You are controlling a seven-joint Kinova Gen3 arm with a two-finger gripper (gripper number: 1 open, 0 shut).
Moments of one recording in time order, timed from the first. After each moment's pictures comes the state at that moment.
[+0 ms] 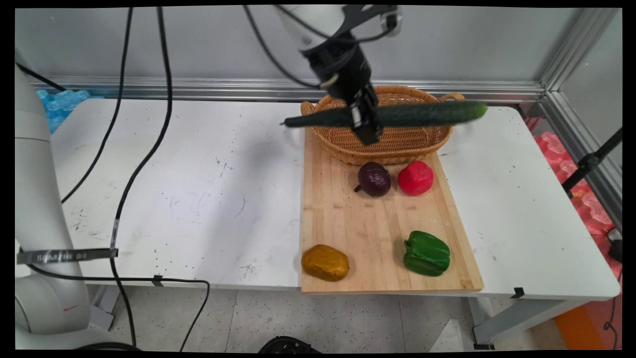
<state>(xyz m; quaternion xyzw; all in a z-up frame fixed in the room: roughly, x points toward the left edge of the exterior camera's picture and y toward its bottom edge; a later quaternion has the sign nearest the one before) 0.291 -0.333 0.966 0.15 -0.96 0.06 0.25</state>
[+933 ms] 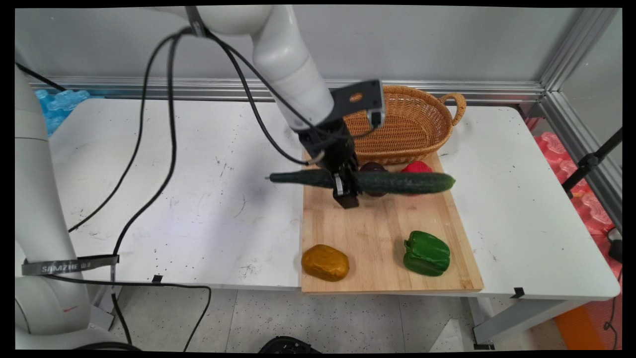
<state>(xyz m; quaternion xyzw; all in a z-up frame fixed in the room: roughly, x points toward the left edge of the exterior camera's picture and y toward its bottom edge) 0.274 -0.286 0.877 0.16 -0.97 0.03 0.20</state>
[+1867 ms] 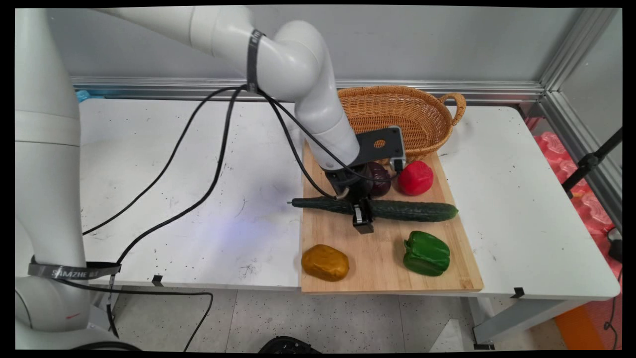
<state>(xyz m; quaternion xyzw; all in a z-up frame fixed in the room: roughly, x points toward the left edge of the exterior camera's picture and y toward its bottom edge) 0.230 -0.303 0.797 0.16 -0.97 0.02 0.18</state>
